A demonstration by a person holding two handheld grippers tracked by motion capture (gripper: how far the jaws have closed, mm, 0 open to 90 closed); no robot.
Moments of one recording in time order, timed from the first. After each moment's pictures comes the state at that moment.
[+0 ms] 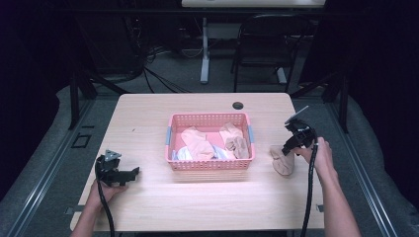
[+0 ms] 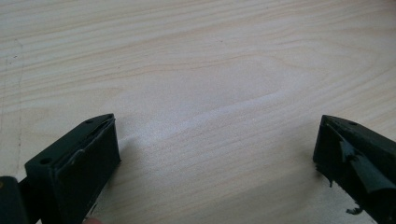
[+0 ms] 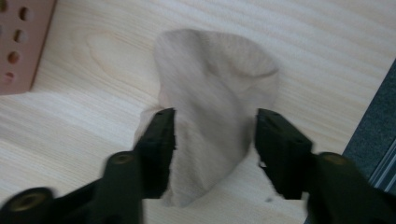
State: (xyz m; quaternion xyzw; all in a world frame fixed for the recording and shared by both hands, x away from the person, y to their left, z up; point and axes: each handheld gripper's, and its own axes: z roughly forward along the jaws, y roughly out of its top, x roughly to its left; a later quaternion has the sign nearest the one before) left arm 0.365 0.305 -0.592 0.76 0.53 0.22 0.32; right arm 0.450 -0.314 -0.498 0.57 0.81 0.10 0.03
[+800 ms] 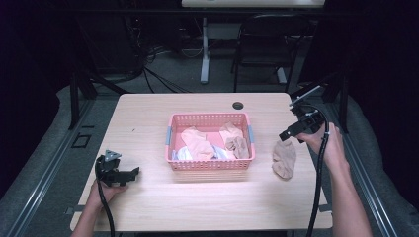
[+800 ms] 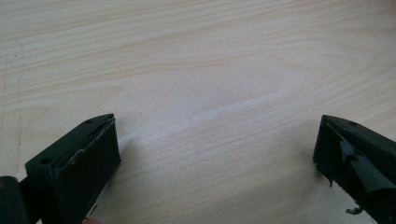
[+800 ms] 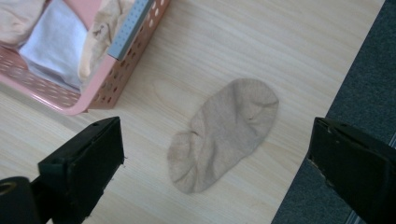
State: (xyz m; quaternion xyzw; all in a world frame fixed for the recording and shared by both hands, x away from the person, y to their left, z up) left arm 0.365 0.305 -0.592 0.76 0.53 0.22 0.32; right arm 0.429 -0.298 -0.402 0.52 0.83 0.15 0.08
